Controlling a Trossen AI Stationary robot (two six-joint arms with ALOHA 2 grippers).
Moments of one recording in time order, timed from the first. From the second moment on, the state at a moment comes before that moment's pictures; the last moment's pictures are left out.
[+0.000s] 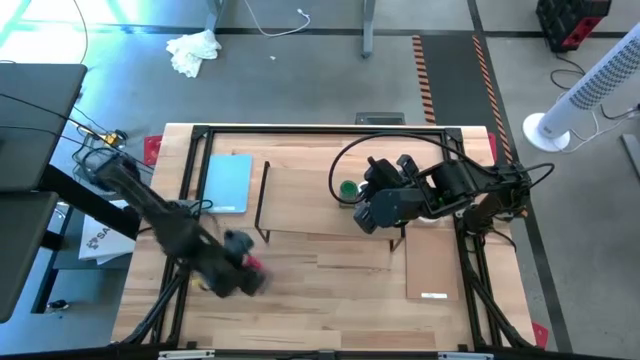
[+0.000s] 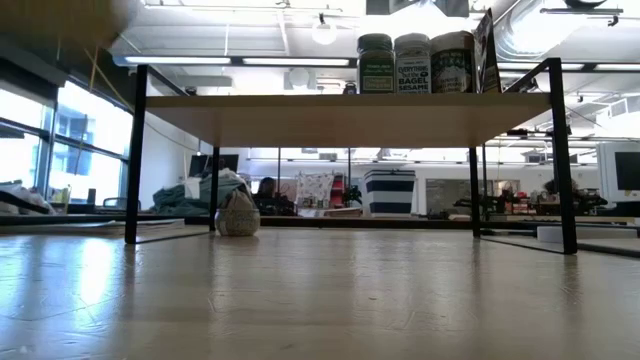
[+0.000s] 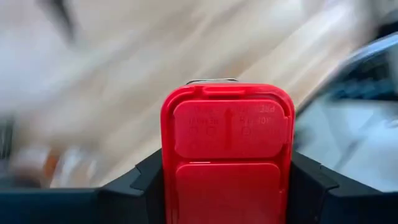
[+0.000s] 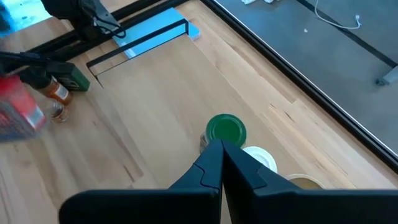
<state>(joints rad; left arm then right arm) -0.69 1.36 1.26 -0.99 -0.28 -1.66 0.31 1.76 2.21 -1.52 0.63 0.79</state>
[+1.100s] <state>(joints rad) 0.05 1.63 1.70 -1.42 -0.11 -0.40 0.29 1.76 2.21 -1.50 0.59 0.86</state>
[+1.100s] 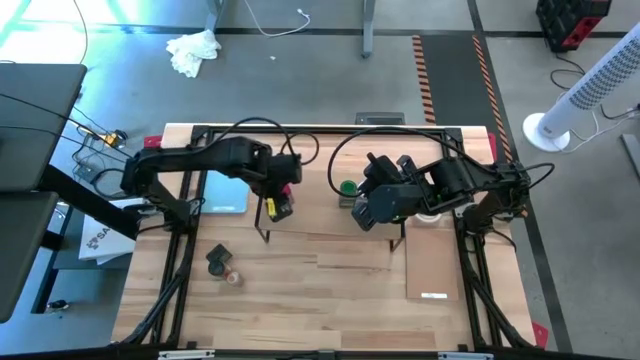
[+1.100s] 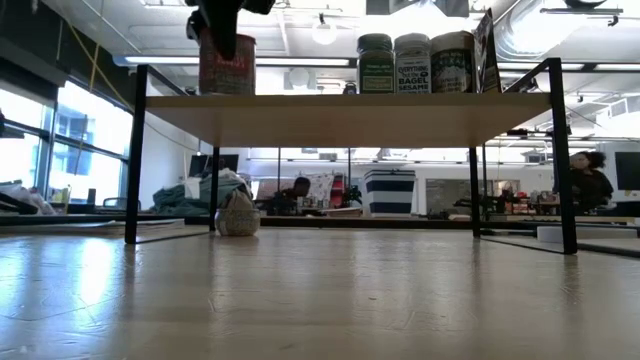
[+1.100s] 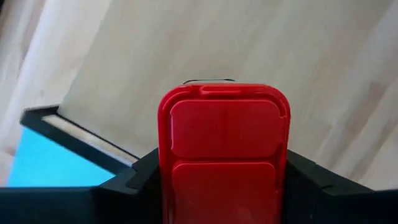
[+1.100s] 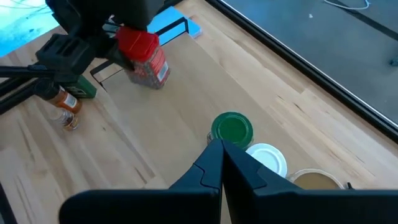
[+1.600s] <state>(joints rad) 0.03 1.62 1.72 -1.42 -0.16 -0.35 0.29 1.76 2.21 -1.50 0.59 0.86</state>
